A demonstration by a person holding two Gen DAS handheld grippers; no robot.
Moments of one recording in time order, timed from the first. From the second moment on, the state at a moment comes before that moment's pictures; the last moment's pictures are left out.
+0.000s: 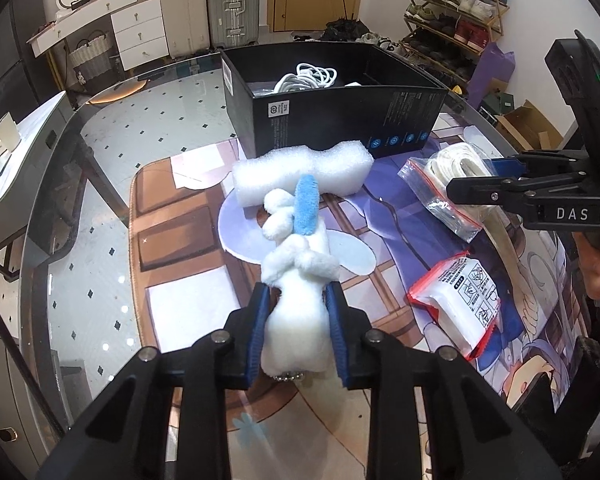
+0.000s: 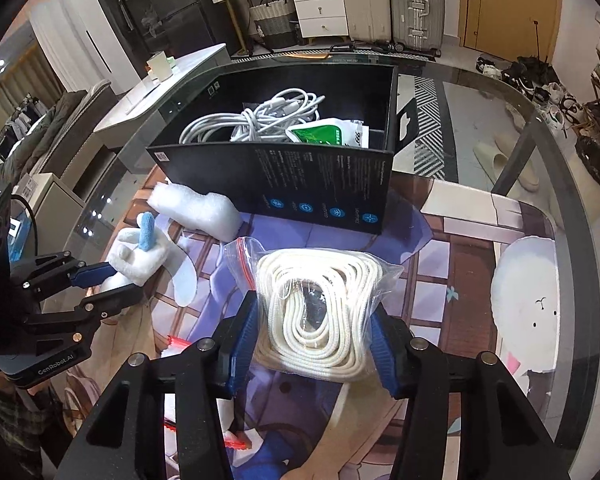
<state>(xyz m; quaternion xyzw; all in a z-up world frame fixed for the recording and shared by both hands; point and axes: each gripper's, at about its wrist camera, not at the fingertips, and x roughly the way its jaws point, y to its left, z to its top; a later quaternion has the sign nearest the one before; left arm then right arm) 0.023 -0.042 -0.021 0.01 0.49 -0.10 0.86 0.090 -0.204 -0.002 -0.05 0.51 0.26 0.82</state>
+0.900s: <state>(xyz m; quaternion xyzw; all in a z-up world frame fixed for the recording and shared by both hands) 0.030 -0.036 0.030 0.00 0.45 -0.08 0.89 0.094 -0.199 0.043 -0.05 0.48 0.28 0.83</state>
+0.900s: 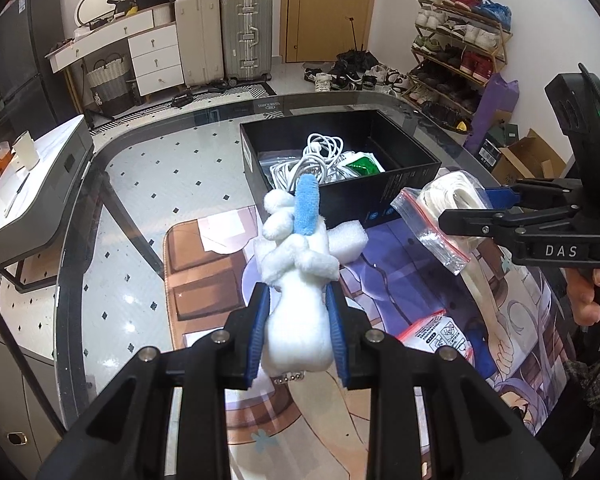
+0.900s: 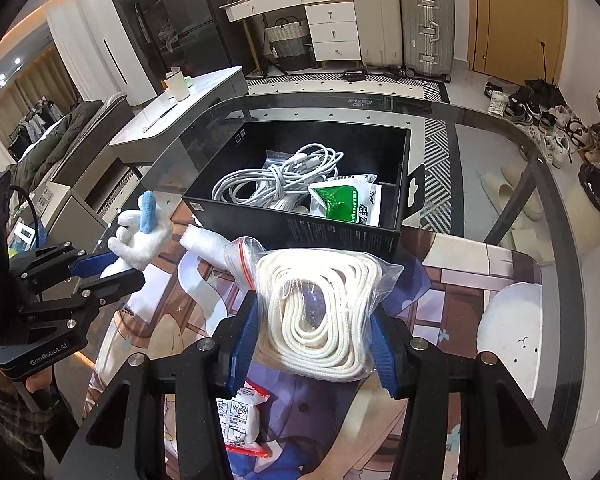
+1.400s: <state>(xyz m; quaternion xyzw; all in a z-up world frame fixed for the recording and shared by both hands) 0.045 -0.040 0.056 0.00 0.42 -0.08 0.90 0.103 -0.195 0.070 -0.05 0.46 0.28 0.84</state>
